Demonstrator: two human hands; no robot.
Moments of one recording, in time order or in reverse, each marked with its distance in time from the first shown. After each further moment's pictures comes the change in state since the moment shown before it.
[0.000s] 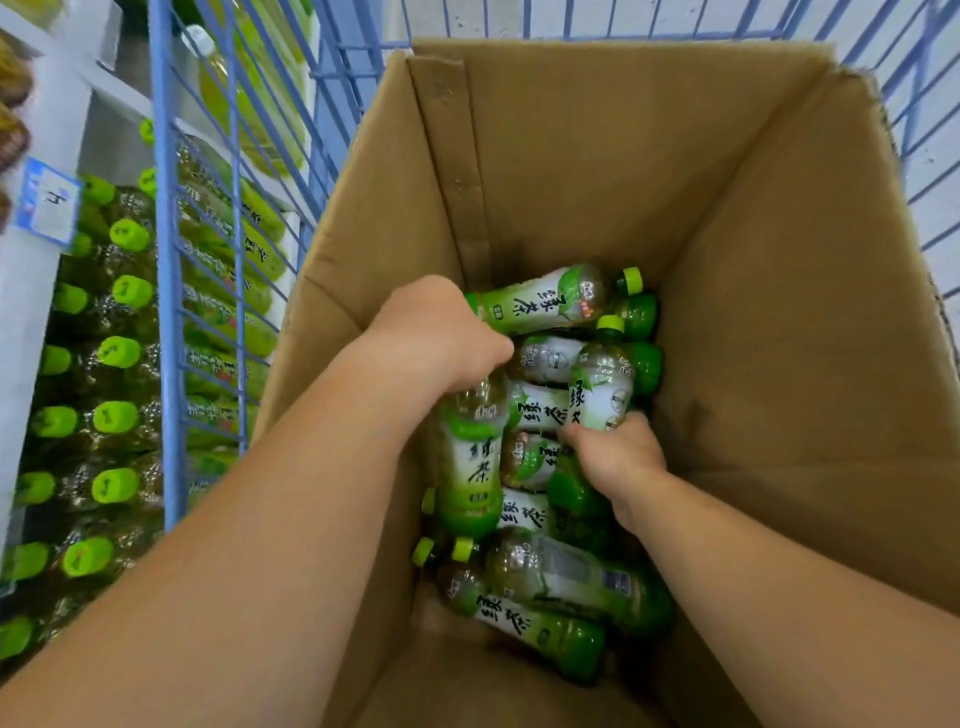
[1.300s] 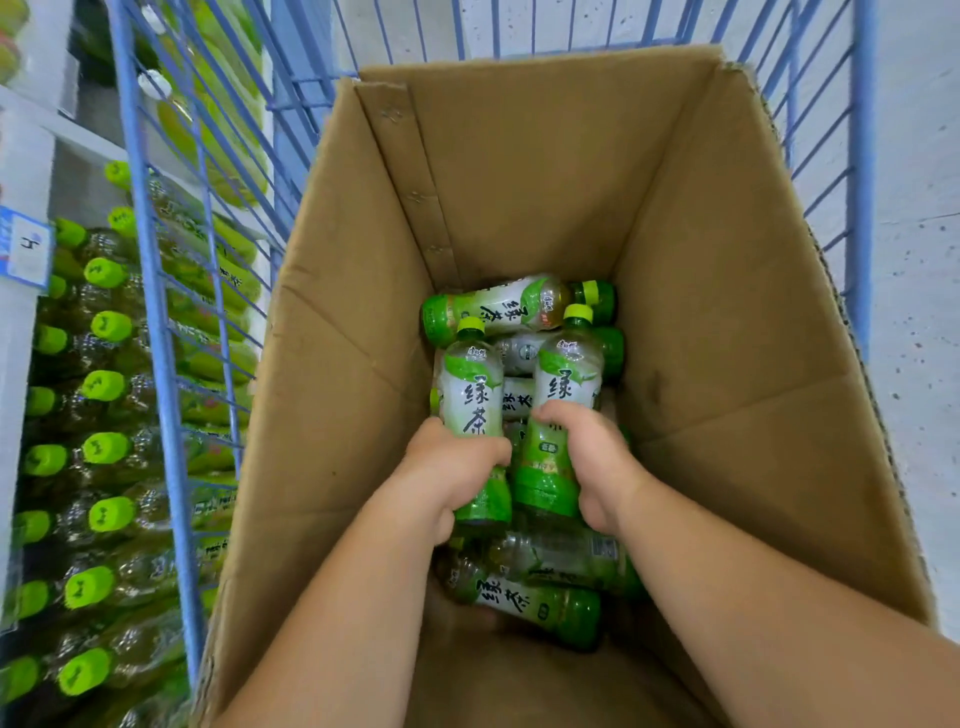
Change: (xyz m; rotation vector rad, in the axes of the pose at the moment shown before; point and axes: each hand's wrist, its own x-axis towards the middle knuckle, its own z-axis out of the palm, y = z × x) left_hand -0.026 -0.044 0.110 -0.821 -0.269 -0.246; right_hand -0.045 0.005 -0.005 0.547 -0.297 0.115
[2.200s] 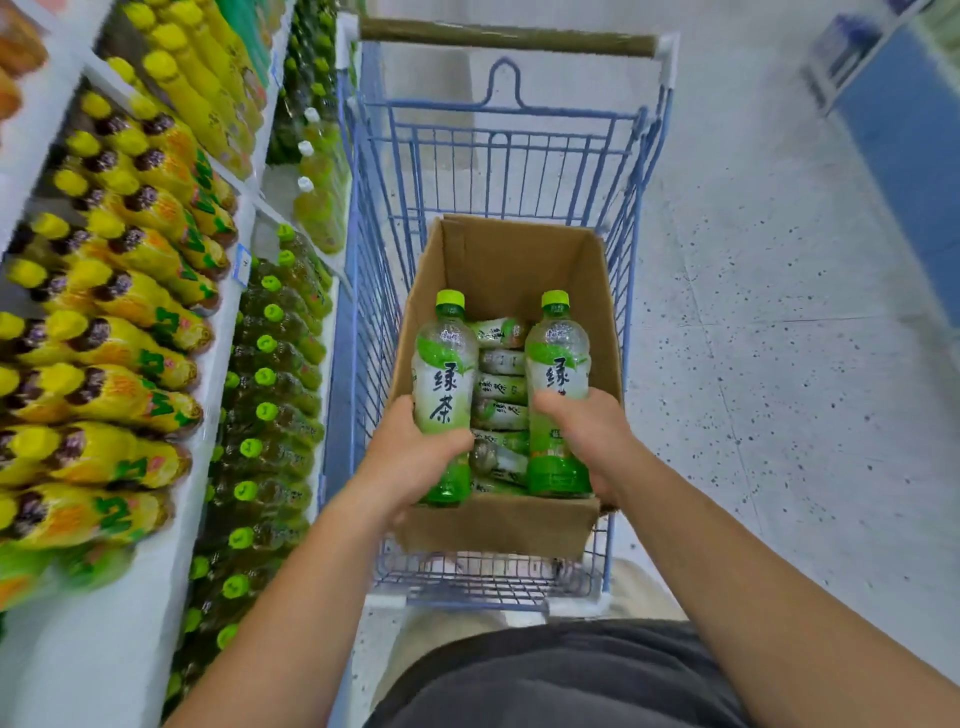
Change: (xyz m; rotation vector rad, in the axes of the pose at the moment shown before) left_hand -0.305 -0.039 -0.093 -0.069 0.033 0.370; right_hand -0.322 -0.031 -0.039 -0.332 0.004 -0.349
